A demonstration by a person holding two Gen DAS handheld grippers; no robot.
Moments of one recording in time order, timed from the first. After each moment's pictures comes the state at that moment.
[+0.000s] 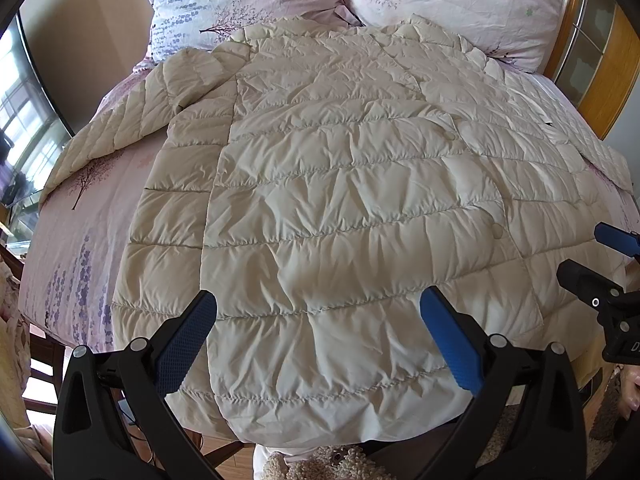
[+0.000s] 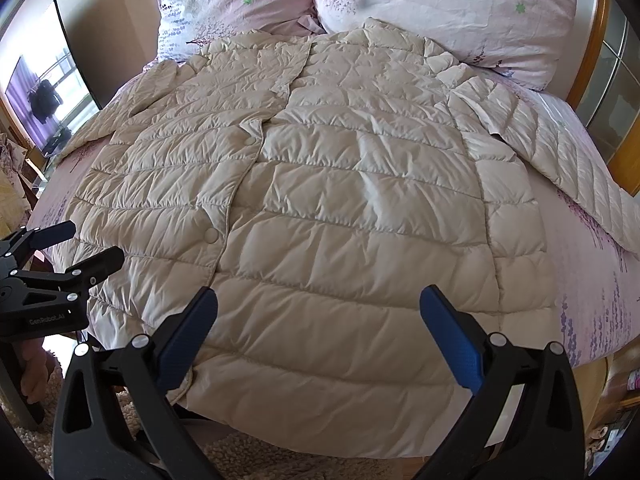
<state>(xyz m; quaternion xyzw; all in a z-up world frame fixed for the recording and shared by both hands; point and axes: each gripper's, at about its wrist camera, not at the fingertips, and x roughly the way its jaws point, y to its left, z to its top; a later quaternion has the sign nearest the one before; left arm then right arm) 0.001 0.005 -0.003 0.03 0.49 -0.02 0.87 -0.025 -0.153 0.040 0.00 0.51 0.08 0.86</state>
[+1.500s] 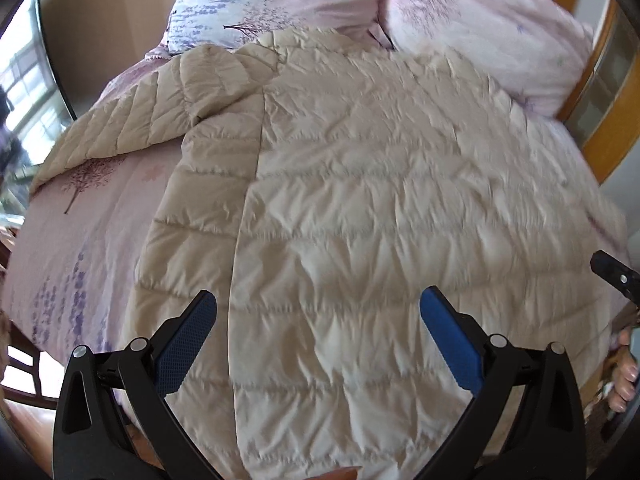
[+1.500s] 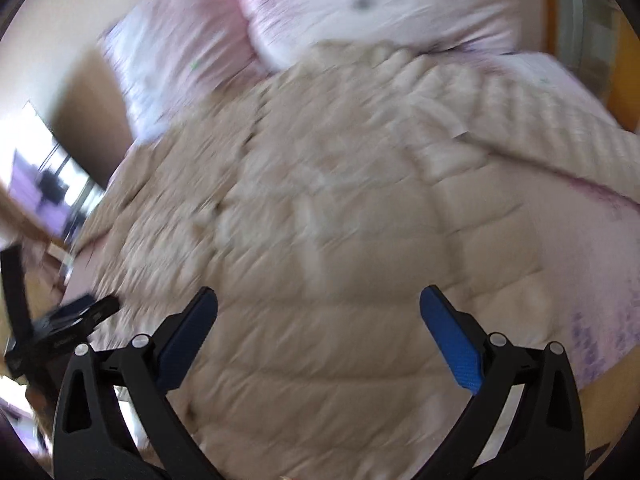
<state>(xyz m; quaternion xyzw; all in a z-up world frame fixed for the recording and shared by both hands) 0.038 0.043 -0.002 -0.05 0.48 -0.03 0.87 0.014 -0.221 0.047 0.15 0.47 0.06 0.87</state>
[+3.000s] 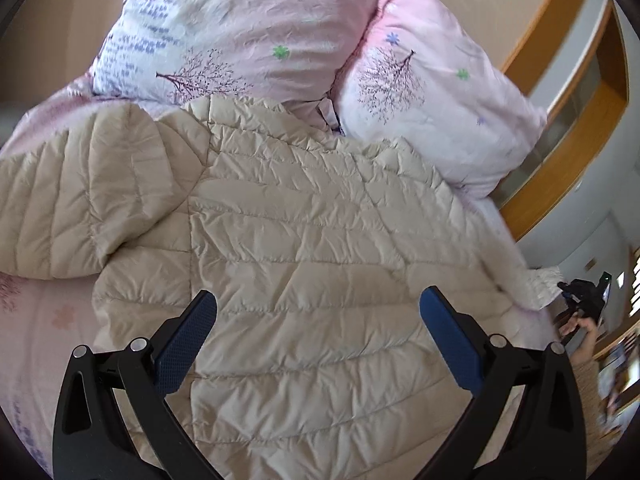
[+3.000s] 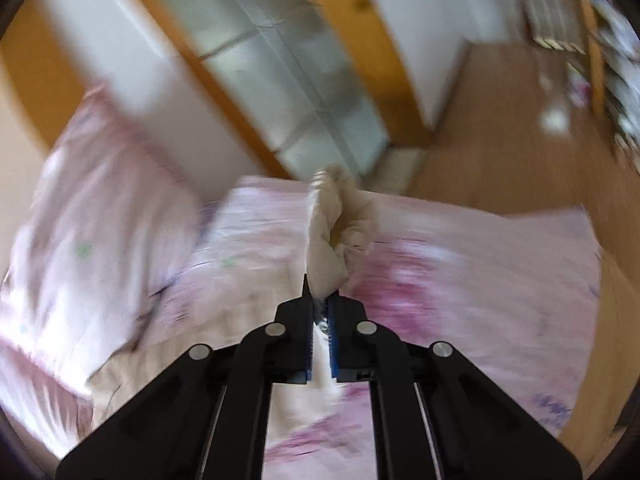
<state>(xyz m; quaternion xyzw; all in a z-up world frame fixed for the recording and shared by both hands) 0.146 0.074 0.024 -0.16 0.40 -0.17 0.89 0.050 -0.550 0.044 0.37 0.24 -0.31 0.84</state>
